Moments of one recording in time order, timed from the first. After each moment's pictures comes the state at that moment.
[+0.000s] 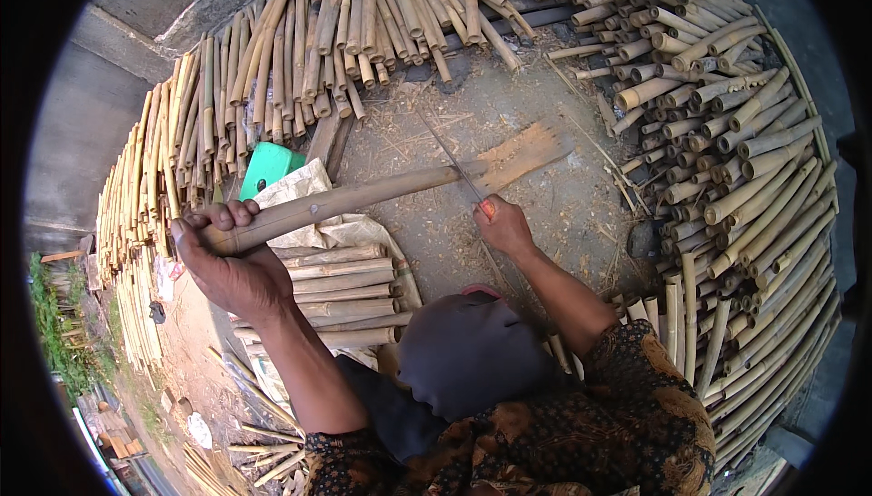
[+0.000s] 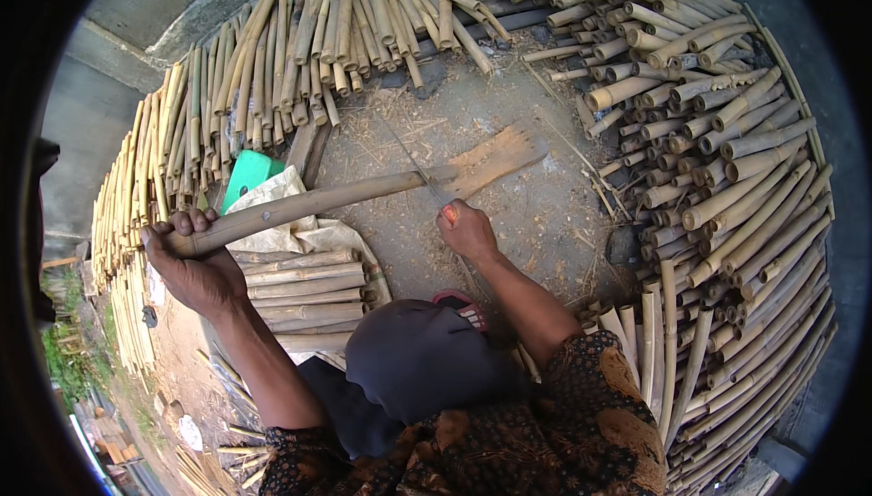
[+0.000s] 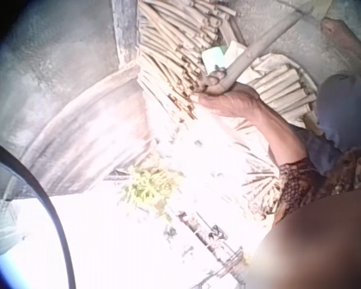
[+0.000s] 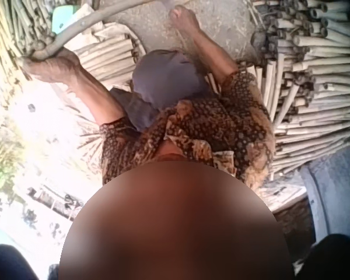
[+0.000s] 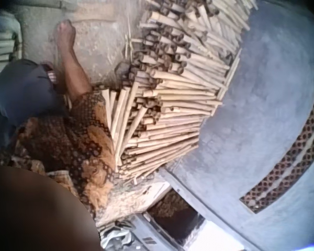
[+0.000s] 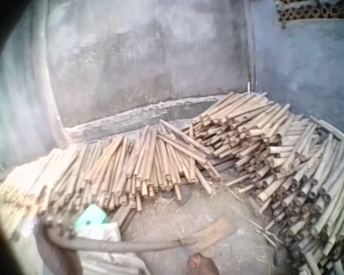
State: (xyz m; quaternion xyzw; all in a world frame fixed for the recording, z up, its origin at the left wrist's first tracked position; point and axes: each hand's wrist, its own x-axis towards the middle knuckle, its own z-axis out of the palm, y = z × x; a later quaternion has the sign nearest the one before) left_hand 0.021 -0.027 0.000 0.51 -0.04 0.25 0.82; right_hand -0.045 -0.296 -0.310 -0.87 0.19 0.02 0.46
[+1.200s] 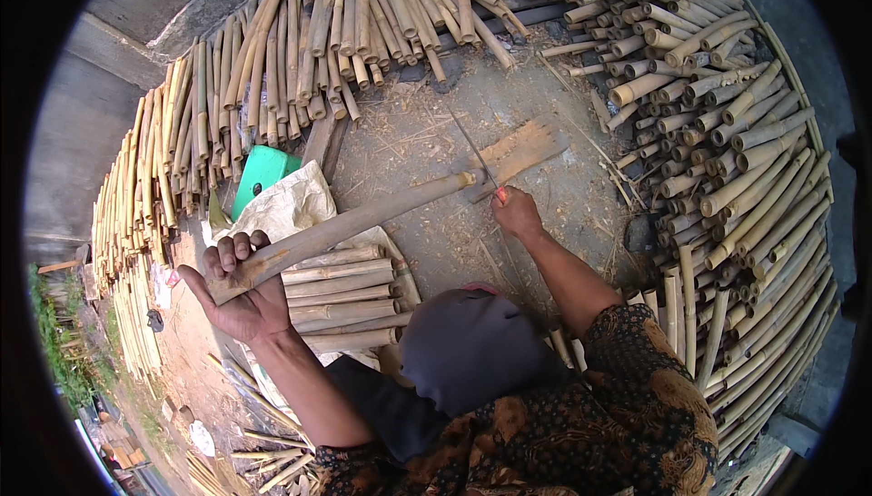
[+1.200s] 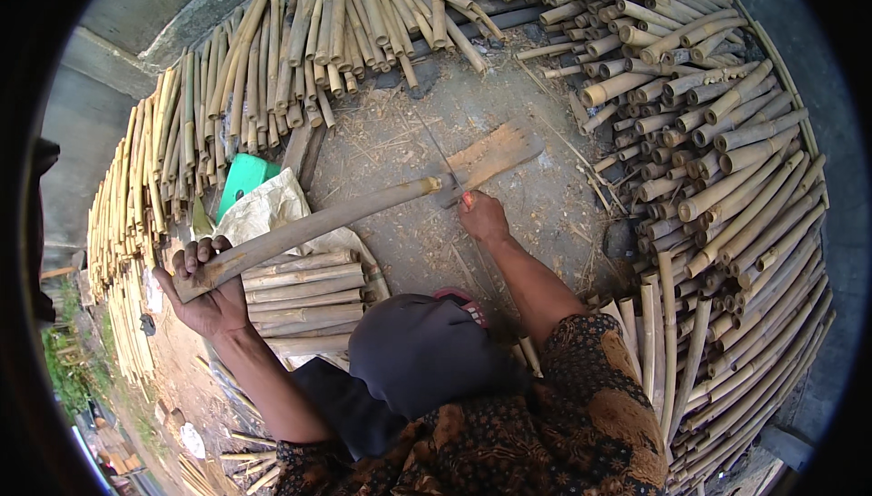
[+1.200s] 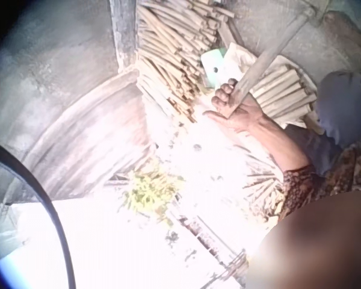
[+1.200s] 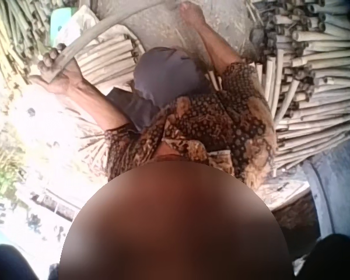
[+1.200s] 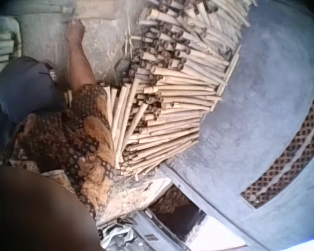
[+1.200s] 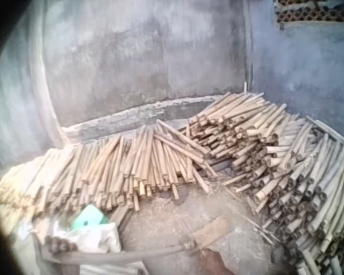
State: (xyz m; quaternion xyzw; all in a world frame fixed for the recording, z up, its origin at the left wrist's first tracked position) left_hand 0.005 0.023 -0.024 0.32 -0.02 0.08 0.94; right_hand -0.049 -0.320 -0.309 -0.89 0.23 0.01 0.39
